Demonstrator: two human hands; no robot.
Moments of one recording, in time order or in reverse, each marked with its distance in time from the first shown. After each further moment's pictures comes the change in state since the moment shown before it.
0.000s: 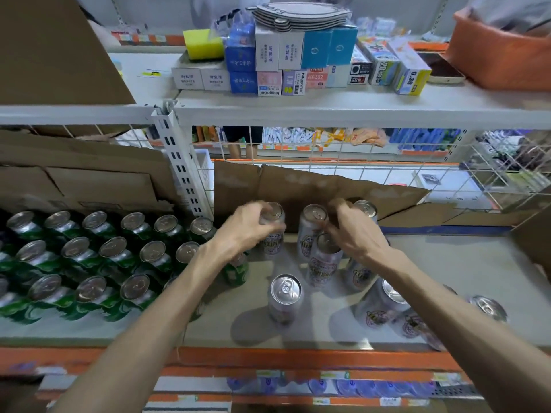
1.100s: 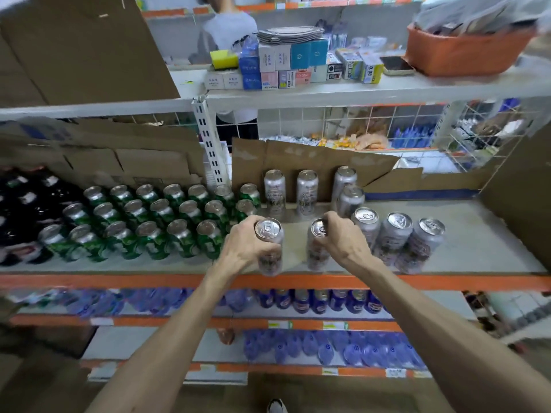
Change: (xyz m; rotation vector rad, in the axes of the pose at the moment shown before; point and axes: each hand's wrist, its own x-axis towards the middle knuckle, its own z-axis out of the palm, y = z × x) left_hand -0.202 0.008 0.057 -0.116 0.215 -0.089; right_hand -0.183 -0.032 0.013 0.043 0.021 0.090
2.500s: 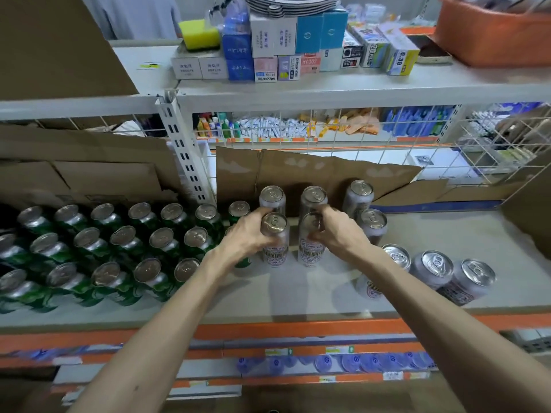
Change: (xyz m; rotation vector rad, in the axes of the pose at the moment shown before) left_hand 0.178 -0.024 0.010 0.050 -0.278 0.096; right_hand 0.151 0.003 0.030 0.019 -0.161 0.013
